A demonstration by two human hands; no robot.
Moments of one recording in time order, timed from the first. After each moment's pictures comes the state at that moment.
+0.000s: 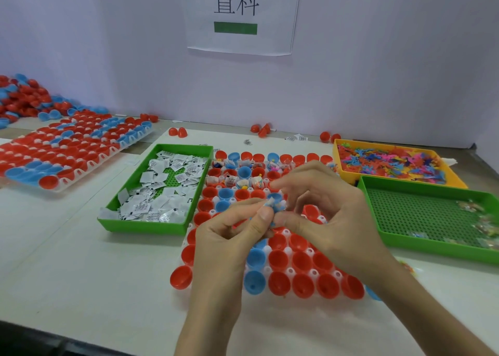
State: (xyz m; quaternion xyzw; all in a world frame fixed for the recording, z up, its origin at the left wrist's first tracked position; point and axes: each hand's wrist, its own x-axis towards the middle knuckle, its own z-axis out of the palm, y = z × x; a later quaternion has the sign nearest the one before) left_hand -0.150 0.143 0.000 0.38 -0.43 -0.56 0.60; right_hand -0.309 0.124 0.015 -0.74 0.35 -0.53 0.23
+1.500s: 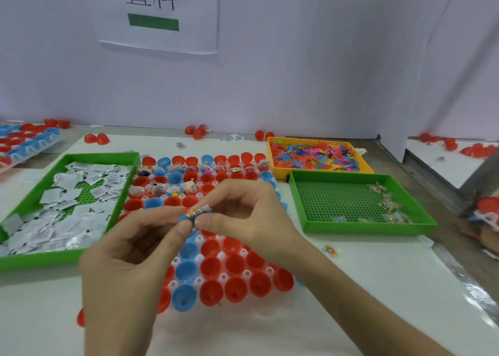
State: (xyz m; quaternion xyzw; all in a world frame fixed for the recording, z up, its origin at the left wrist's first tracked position) left_hand -0.145 0.135 -0.012 0.40 -0.54 -0.39 0.63; right_hand -0.313 0.118 0.007 -0.67 0.34 -0.53 0.39
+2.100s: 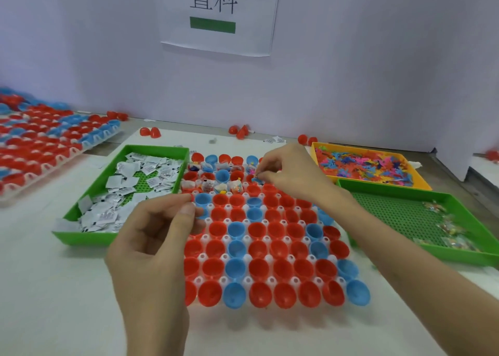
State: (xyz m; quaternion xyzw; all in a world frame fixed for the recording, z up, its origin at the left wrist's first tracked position) left_hand -0.126 0.133 -0.007 0.42 -0.41 -0.35 0.73; right_hand -0.335 0.010 0.015 -0.75 0.59 -0.28 0.12
